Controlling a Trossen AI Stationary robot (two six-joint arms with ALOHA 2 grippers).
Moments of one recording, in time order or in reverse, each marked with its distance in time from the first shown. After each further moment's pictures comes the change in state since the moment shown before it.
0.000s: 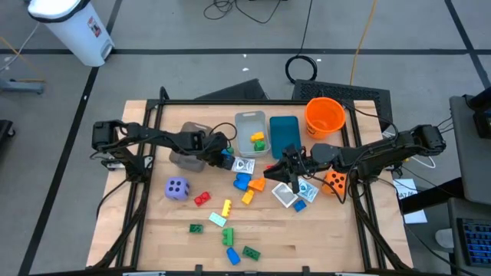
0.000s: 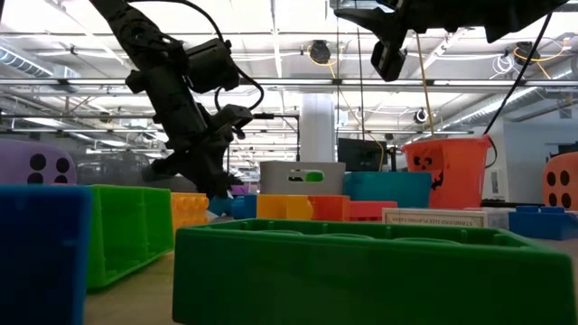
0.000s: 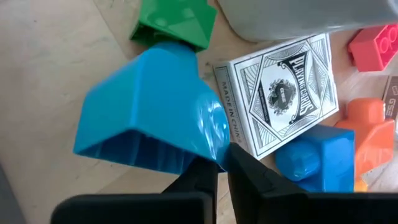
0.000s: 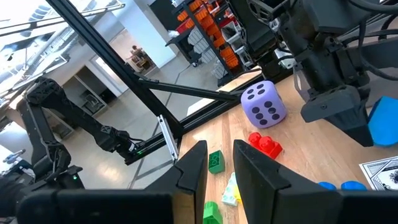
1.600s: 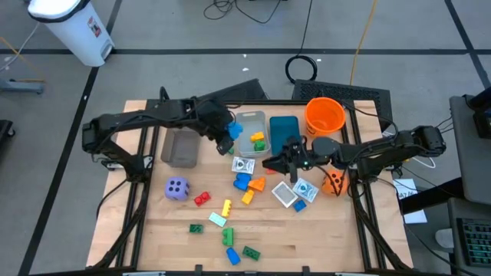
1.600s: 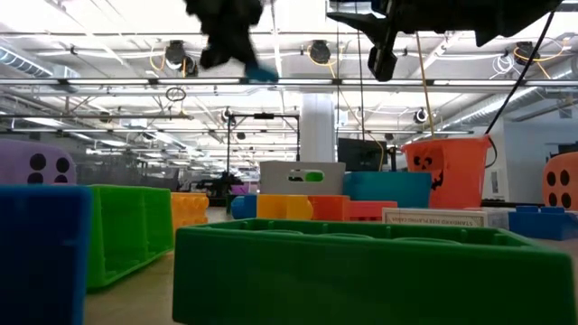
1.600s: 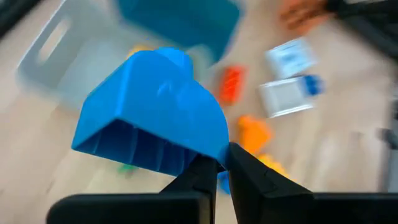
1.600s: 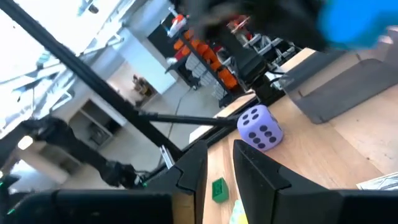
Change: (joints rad) left arm 0.037 -0.111 0.656 -0.577 0.022 0.642; right arm -0.082 0.000 0.000 0.073 0.000 0.114
